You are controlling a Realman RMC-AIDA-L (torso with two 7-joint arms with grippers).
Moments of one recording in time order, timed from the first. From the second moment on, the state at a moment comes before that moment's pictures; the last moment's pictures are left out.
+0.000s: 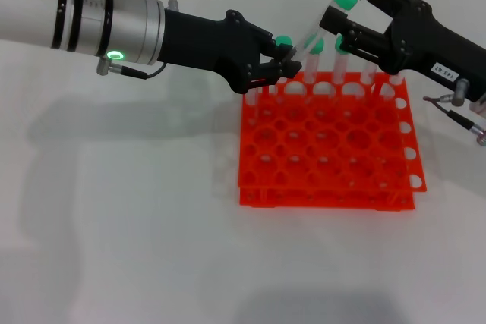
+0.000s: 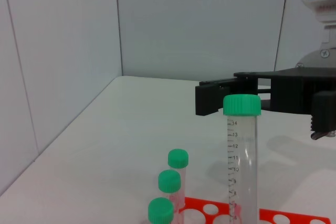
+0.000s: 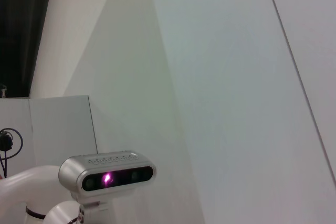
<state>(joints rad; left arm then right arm) -0.88 -2.02 1.01 0.55 1.92 1.39 -1.39 0.67 2.03 -0.81 -0.13 -1.31 -1.62 0.91</state>
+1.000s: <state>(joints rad) -0.88 -2.03 1.02 0.55 1.92 1.39 -1.41 0.67 2.03 -0.80 -0.13 -1.31 -1.60 0.93</state>
